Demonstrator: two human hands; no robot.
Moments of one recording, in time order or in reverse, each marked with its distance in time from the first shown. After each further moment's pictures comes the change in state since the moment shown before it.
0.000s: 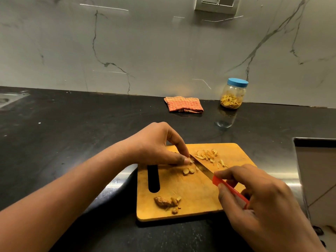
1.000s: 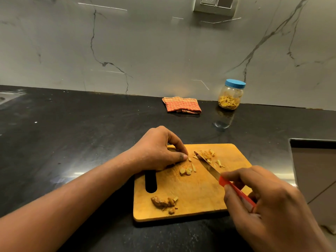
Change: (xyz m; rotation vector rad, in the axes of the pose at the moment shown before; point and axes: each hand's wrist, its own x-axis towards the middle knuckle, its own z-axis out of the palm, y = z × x) left_hand 0.007 -0.001 0.020 -0.095 0.143 -0.081; right_hand -0.005 0.000 -0.008 -0.051 0.052 -0.019
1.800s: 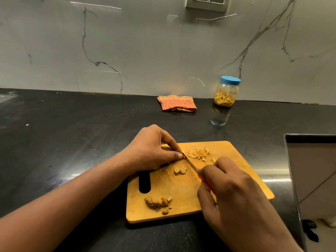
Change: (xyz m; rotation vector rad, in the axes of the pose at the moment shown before) left_hand 0.000 0.001 0.002 -0.005 0.049 -0.013; right_hand 0.010 -0.016 0.021 -0.145 -0.175 0.001
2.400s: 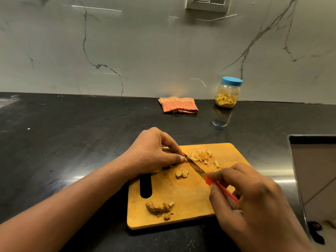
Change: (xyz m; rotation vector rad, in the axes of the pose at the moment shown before) left_hand 0.001 0.000 0.000 -0.073 -0.009 -0.033; right_hand -0.005 0.014 -0.006 0.142 0.119 0.056
